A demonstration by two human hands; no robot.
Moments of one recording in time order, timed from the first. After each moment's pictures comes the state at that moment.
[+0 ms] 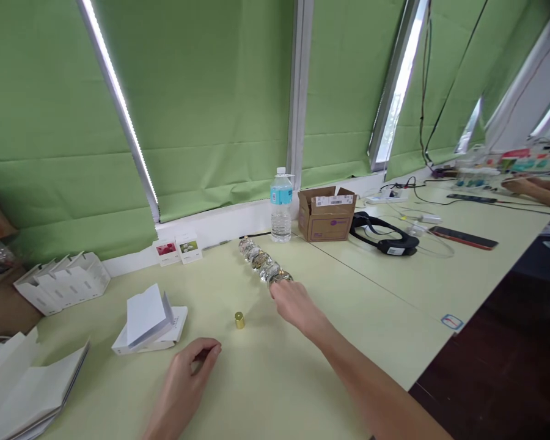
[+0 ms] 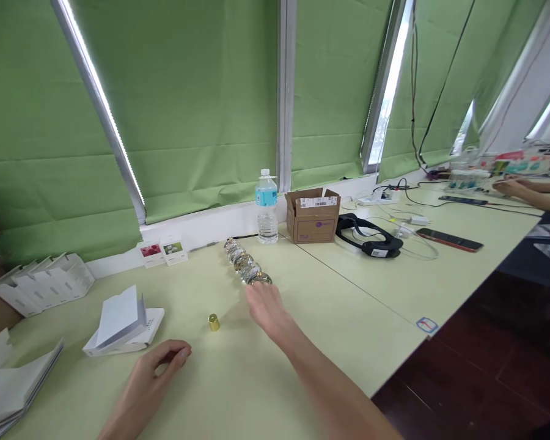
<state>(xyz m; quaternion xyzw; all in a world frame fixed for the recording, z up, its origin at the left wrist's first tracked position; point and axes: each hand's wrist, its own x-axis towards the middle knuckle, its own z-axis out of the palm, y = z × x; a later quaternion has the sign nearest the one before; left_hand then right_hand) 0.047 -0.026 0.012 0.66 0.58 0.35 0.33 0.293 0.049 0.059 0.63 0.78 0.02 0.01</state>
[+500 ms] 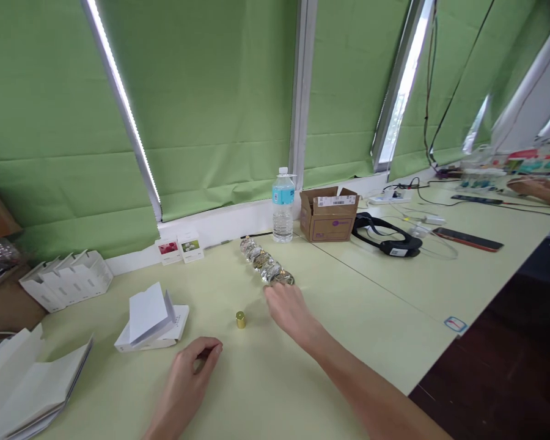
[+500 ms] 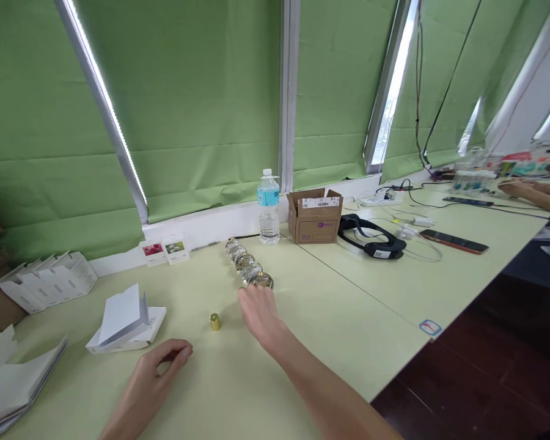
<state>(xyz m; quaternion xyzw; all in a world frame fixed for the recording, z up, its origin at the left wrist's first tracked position) 0.046 -0.025 0.013 0.68 0.57 0.34 0.32 0.274 0.043 0.059 0.63 0.78 0.02 -0.05</state>
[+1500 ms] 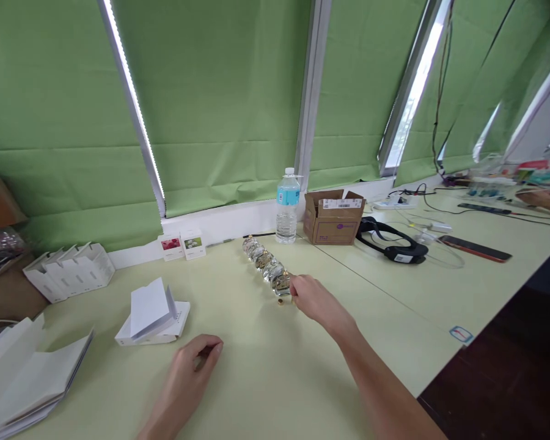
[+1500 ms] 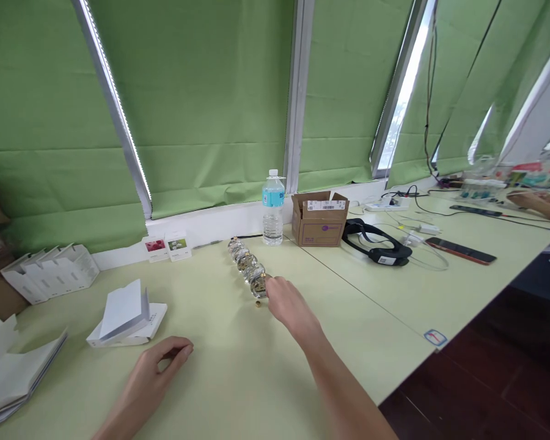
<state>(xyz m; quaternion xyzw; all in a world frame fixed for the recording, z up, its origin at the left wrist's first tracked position) 0.044 -0.021 0.006 0.68 0.55 0.35 0.33 0.328 0.044 0.067 0.67 0.73 -0.05 -0.07</state>
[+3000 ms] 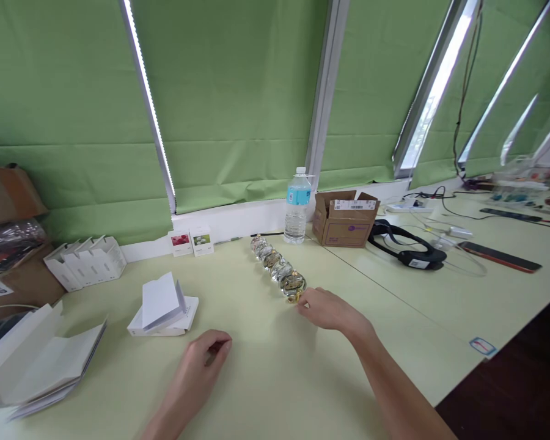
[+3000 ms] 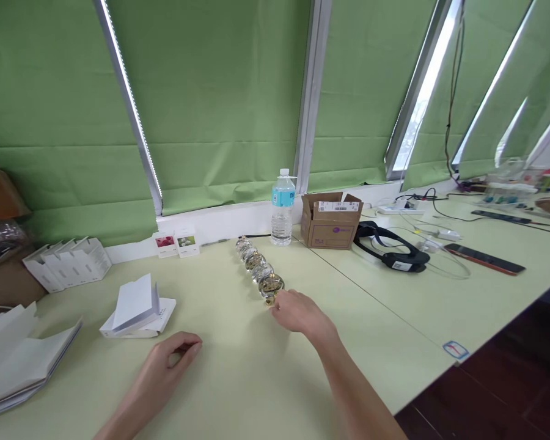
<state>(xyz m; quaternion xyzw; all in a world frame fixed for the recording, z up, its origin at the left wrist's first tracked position) 0.043 -0.024 0.005 0.68 0.55 0.34 0.34 0.335 0.045 0.062 0.63 0.76 -0.16 -0.03</state>
